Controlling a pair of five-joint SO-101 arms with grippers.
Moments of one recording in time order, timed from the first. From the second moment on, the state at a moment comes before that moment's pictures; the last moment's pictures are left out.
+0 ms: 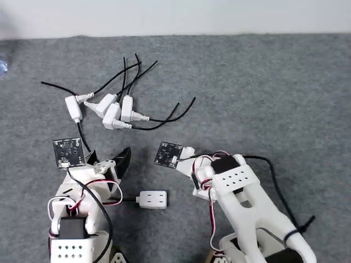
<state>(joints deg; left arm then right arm) -5.7 -89.3 87.7 51.4 13.3 -24.0 -28.5 56.4 58.3 47.8</state>
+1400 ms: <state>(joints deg) -5.7 -89.3 87.7 51.4 13.3 -24.3 -8.9 48.8 51.7 52.9</state>
